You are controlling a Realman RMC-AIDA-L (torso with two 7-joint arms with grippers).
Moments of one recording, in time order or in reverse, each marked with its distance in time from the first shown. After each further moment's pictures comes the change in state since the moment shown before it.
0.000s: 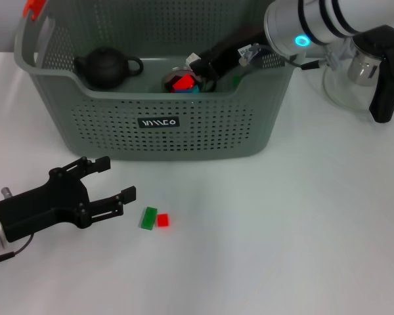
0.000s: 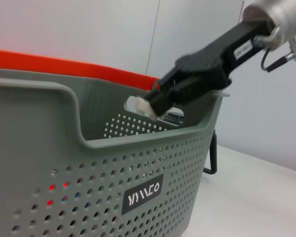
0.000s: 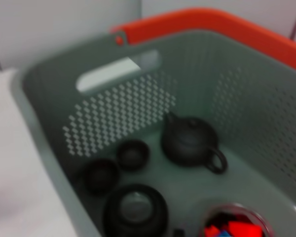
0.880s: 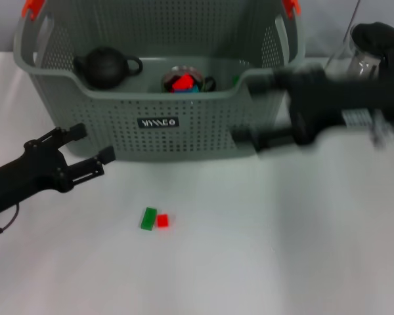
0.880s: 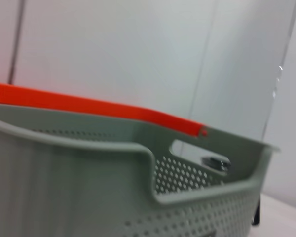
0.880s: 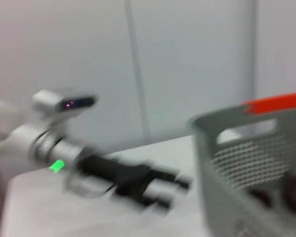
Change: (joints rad) left arm -0.022 0.015 -0.106 -0.012 -0.056 -0.001 -0.055; right arm -0.533 -0.001 0.189 -0.394 0.540 -0.449 -0.542
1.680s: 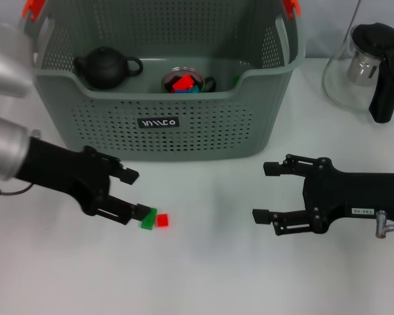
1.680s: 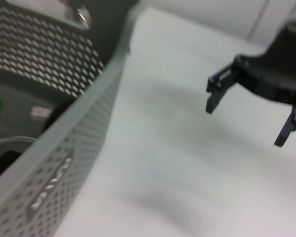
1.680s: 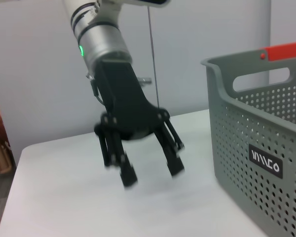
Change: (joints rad) left arm -0.161 -0.001 0.601 0.648 0.319 0.216 -0.670; right arm -0.018 0.002 0.149 0.576 0.019 -0.035 -0.609
